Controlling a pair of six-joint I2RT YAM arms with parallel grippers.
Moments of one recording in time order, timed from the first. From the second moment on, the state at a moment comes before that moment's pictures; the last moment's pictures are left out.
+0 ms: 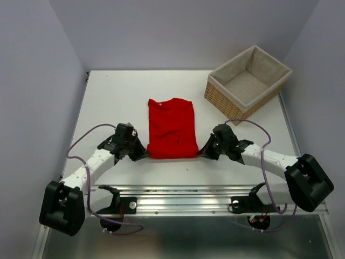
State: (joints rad) left arm -0.35 1.07 0.54 -0.44 0.22 -0.91; right arm 0.62 1.30 0.58 -0.13 -0.12 1.10
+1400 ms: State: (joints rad) left arm -0.23 1.62 1.01 -0.38 0.17 -0.78; right arm 0.55 1.68 1.04 -0.21 -0.01 1.00
